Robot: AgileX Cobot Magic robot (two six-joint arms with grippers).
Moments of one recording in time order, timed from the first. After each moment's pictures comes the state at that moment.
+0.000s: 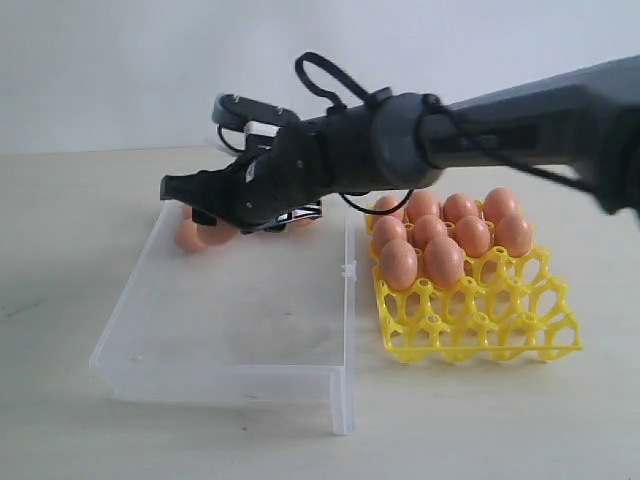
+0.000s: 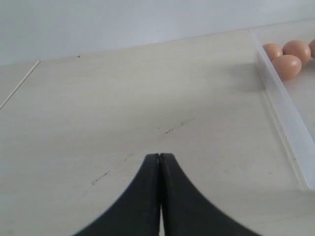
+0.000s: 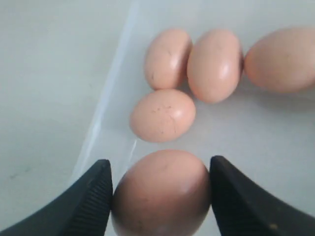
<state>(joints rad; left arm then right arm) 0.04 0.00 0.00 0.10 0.39 0.03 0.72 2.17 -1.55 0.17 0.21 0.42</state>
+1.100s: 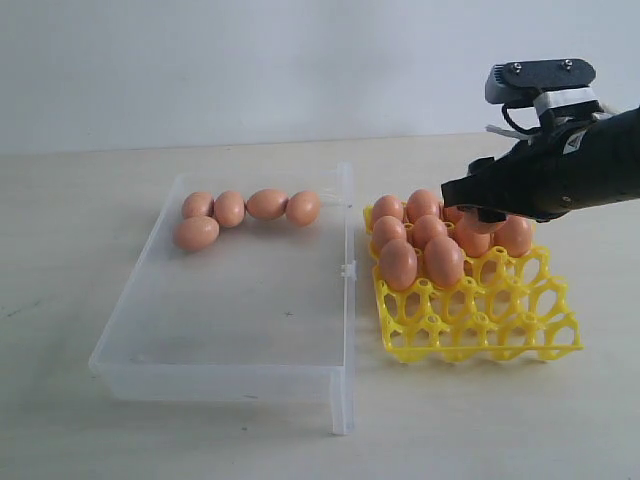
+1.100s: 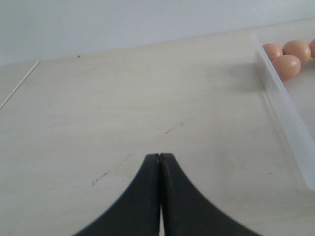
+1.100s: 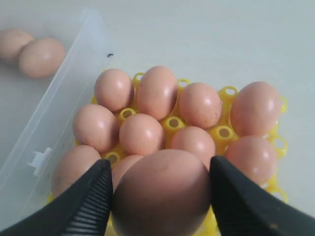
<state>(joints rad) 0.04 0.00 0.00 0.10 0.39 0.03 0.28 1.56 -0.86 0.17 0.19 -0.10</state>
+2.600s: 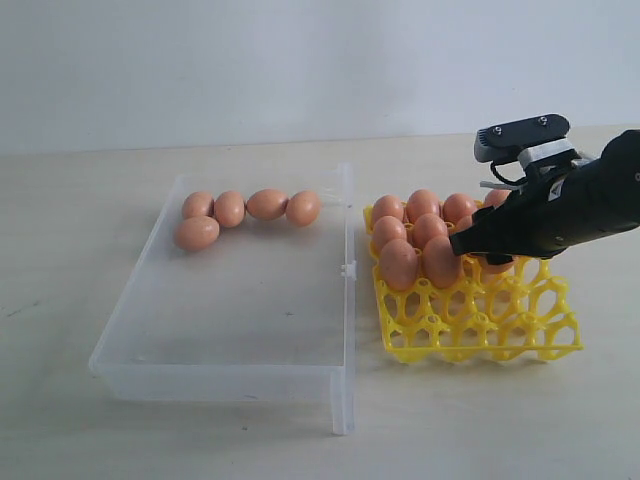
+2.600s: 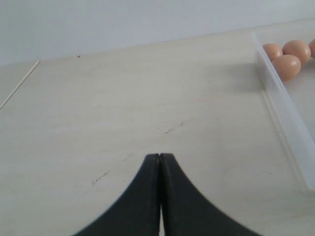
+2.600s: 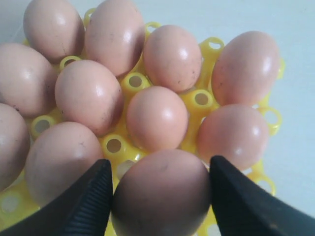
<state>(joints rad) 0.04 0.00 0.00 0.10 0.39 0.03 0.23 1.73 -0.86 0.03 0.14 -0.09</state>
